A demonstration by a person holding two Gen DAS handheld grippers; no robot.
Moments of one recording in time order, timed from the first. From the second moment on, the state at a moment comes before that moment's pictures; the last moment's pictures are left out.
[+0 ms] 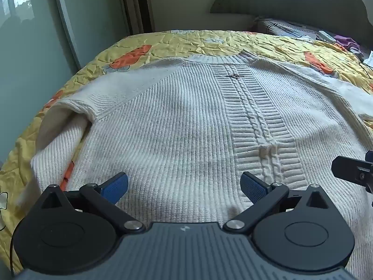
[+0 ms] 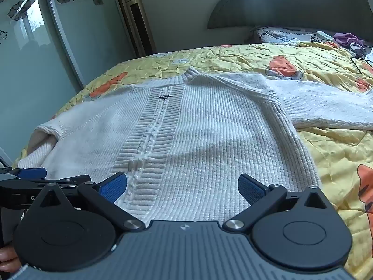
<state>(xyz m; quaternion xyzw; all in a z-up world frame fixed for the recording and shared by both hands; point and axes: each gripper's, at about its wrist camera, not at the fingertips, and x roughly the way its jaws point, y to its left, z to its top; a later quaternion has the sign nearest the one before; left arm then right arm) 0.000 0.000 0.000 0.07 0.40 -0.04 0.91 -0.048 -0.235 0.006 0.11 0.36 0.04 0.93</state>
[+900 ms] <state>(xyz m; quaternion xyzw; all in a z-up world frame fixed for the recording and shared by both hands) 0.001 0.005 -0.013 0.04 0.40 -0.03 0.91 -0.048 -0.236 -0.003 0.12 0.37 0.05 0.92</state>
